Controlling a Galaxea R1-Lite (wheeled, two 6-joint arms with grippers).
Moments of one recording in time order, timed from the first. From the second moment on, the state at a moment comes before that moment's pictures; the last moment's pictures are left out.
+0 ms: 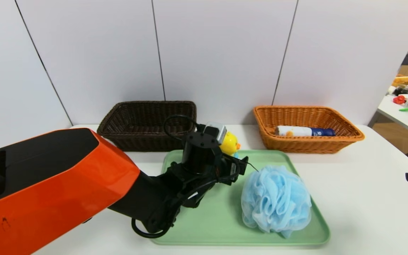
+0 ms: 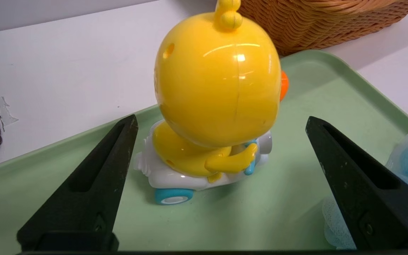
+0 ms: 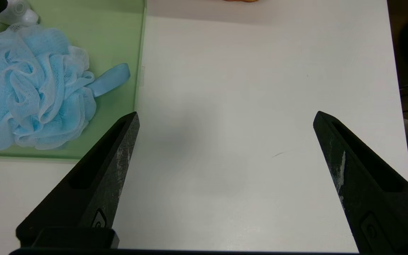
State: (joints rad) left arm -0.81 2.16 -1.07 -0.90 0.20 -0.17; right arm 0.17 1.01 -0.97 0.57 -0.18 0.00
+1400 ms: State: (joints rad) left arm -0.81 2.25 -1.07 -1.05 0.24 -0.17; right arm 0.19 0.96 -0.95 0.58 -0.18 -0.01
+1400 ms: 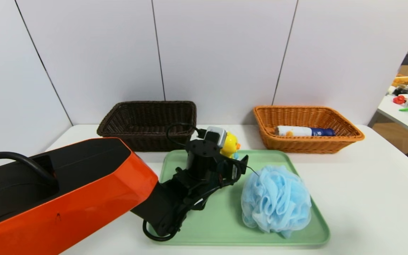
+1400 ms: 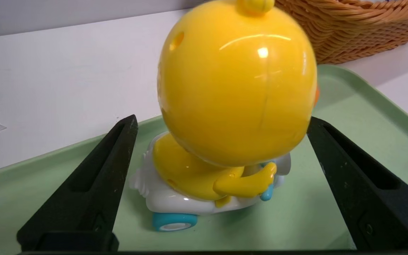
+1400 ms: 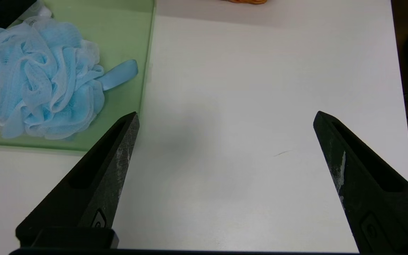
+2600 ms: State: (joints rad) left arm -0.80 2.24 -1.06 -1.09 0.27 -0.16; right arm 0.21 0.95 -0.94 0.58 -0.18 -0.01
